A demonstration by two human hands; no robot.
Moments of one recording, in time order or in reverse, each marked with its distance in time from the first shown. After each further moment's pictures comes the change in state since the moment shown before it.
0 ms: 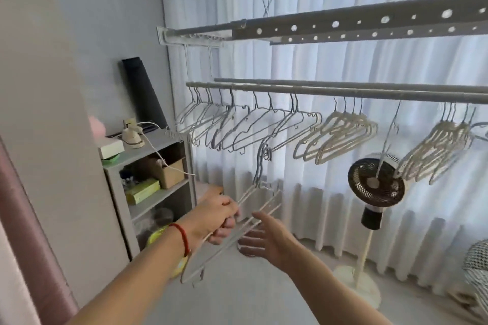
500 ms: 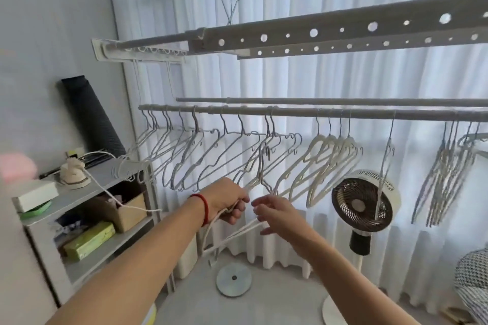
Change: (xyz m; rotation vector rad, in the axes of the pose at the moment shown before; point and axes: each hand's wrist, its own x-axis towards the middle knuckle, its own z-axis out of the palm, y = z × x) left_hand 0.208 0.110 0.011 0.070 -0.069 -0.030; right_hand 0.088 -0.150 -0.054 -0.602 0.168 -0.488
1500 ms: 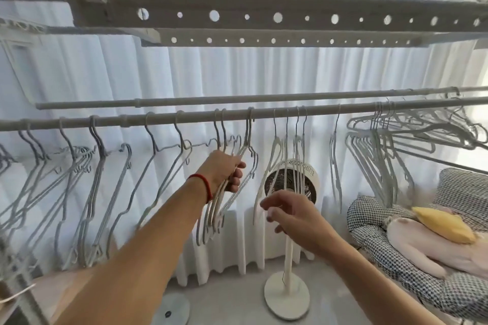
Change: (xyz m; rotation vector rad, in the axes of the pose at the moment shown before) left_hand 0.171 0.082 -0.007 -0.049 -0.318 0.211; right_hand 0.052 0.001 -0.029 -0.230 0.500 0.031
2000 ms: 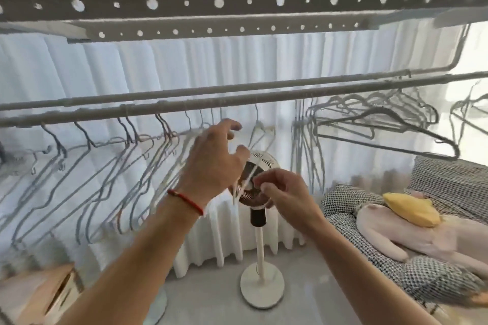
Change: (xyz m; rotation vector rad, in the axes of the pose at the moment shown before) left_hand -0.068 0.043 0.213 0.678 0.340 0.684; right_hand -0.022 0.083 -0.176 0.163 0.146 -0.042
